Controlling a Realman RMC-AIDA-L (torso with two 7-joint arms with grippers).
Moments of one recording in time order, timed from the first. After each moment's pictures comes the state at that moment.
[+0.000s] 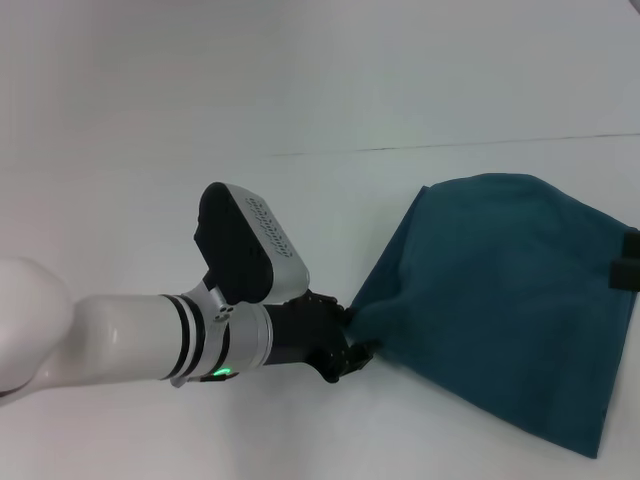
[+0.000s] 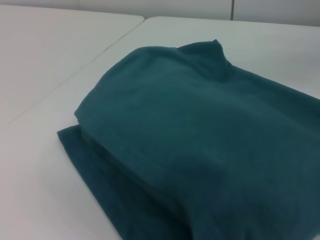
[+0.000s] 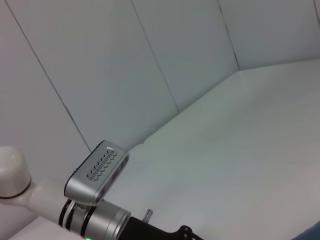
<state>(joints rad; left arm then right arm) -0.59 -2.18 1.68 0.82 1.88 0.72 -1.70 0.27 2.09 -0.46 -1.36 -1.90 -1.97 1.99</state>
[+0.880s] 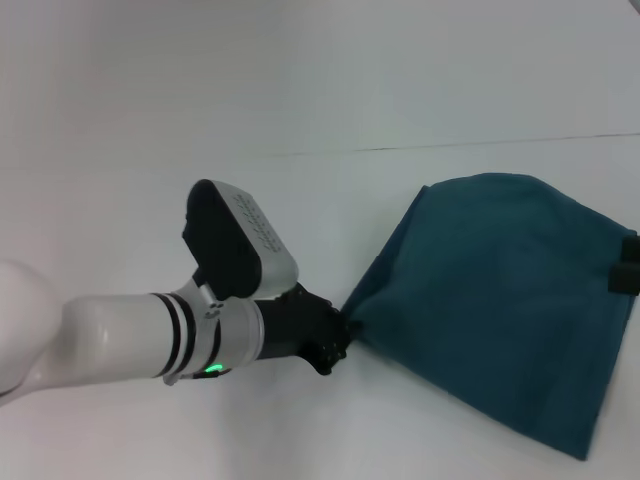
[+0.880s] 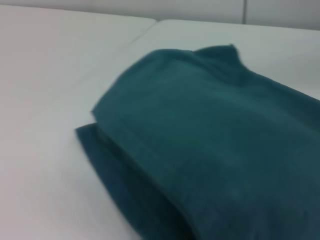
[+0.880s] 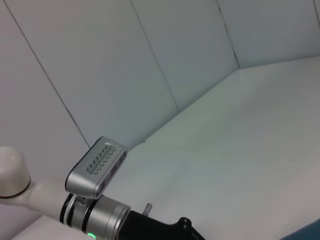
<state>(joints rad) -0.57 -2.18 1.66 0.83 1.88 0.71 -1.70 0.27 2.09 -0.45 -1.34 -1.91 -1.97 1.99</state>
